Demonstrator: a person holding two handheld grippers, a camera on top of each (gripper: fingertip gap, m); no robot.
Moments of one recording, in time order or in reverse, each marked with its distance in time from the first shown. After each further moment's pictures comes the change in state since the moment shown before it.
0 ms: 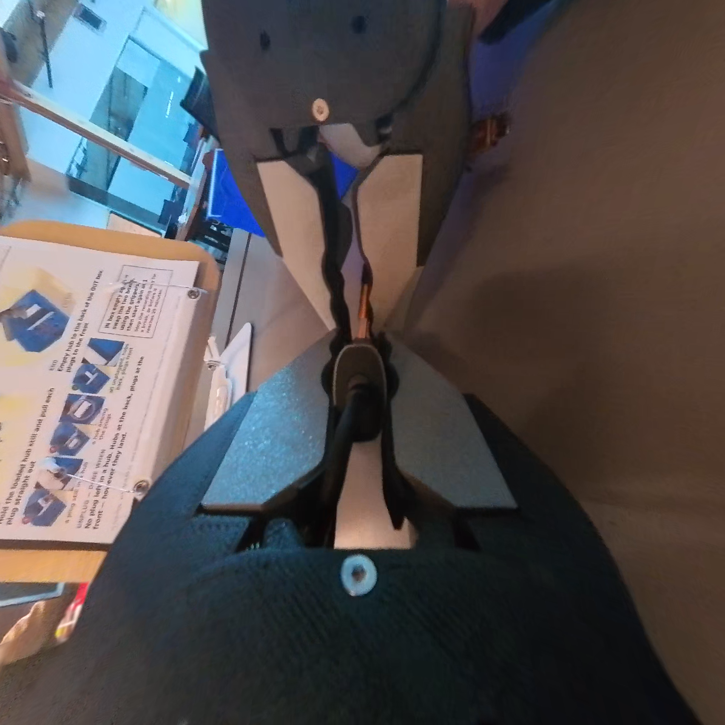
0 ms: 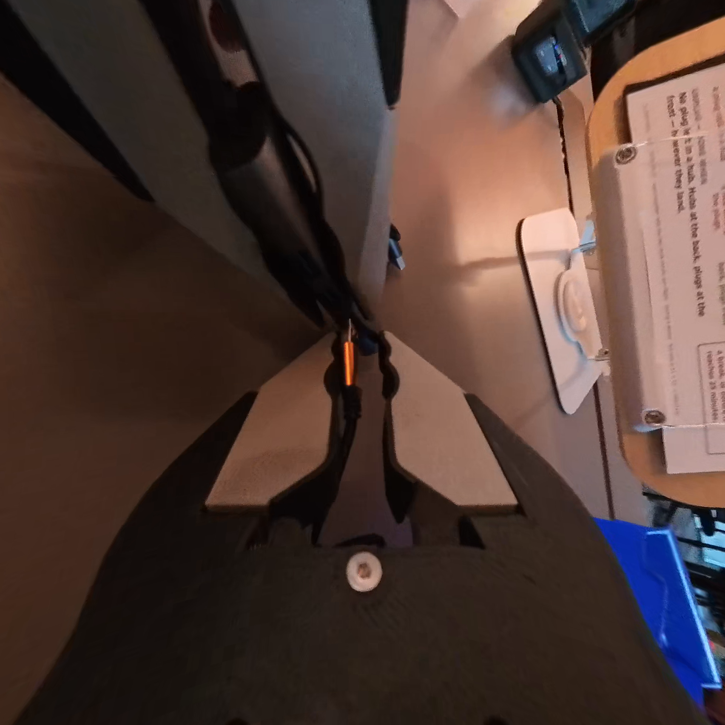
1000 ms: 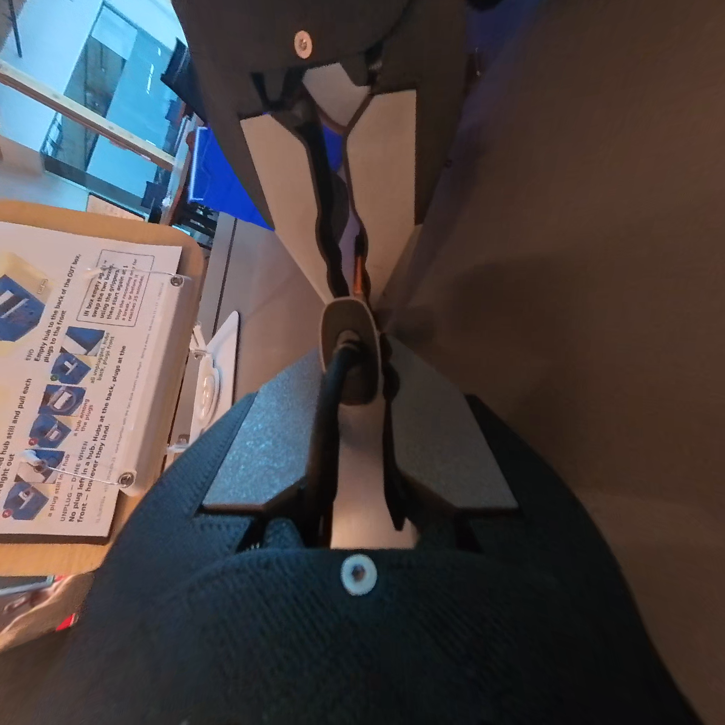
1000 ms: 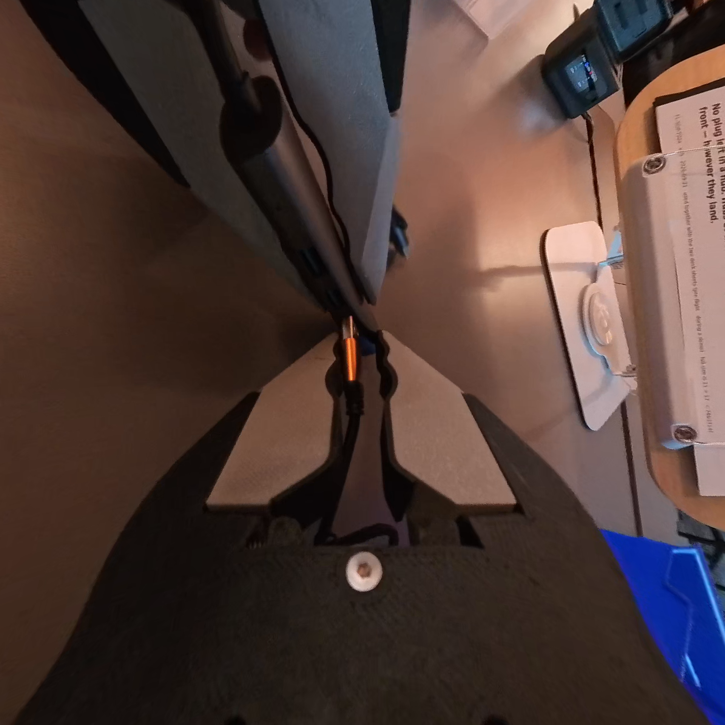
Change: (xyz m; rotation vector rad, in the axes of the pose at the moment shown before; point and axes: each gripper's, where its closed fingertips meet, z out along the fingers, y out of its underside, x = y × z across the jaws) left arm 0.006 0.006 0.000 -0.036 0.023 -0.016; right arm -0.009 0.001 -0.008 0.042 -0.080 -0.011
